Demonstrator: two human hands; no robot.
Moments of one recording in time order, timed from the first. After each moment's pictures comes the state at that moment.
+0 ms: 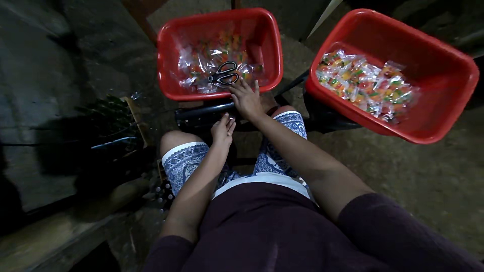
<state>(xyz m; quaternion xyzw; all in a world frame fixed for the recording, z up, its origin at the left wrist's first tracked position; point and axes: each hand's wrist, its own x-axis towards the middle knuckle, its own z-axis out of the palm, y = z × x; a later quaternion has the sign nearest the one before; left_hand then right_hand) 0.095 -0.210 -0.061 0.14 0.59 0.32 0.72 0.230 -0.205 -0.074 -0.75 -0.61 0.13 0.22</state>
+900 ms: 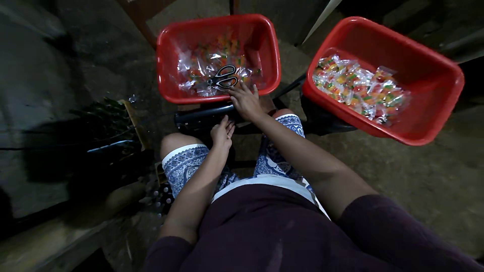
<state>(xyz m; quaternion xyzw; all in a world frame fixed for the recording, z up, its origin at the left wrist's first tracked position) 0.094 -0.208 -0.064 0.16 0.60 0.32 0.72 0.235 -0.201 -0.056 -0.75 -0.60 0.22 0.19</state>
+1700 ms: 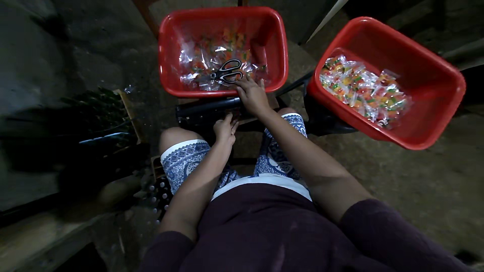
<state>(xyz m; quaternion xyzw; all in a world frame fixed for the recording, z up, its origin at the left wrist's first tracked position) 0.098 -0.207 -0.055 0.17 0.60 0.30 0.72 0.234 -0.194 -0.038 -0.76 -0.56 0.23 0.22</state>
